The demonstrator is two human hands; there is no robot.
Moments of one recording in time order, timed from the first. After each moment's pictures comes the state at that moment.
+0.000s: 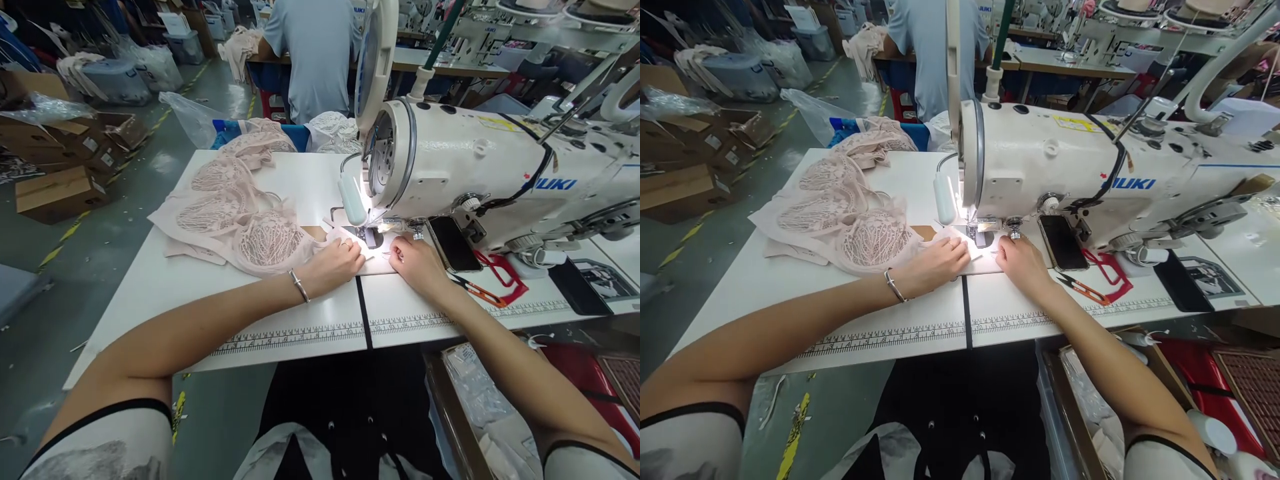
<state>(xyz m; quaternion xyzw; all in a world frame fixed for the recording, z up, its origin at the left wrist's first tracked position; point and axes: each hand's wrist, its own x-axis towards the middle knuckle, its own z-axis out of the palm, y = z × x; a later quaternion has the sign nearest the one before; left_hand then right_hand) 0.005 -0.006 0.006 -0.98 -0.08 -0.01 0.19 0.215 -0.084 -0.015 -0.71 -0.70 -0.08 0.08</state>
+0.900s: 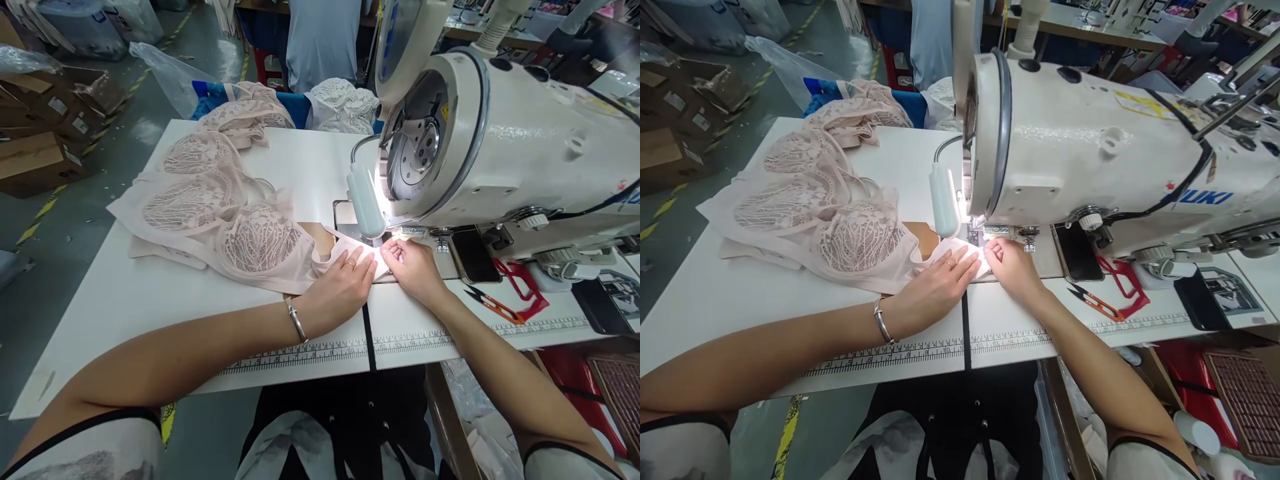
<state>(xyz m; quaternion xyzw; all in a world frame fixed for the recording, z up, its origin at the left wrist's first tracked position) 0.002 -0.029 -0.019 -0.98 -0.15 -0.08 0.03 0.193 -0.062 -0.014 -0.74 -0.59 0.17 0.27</state>
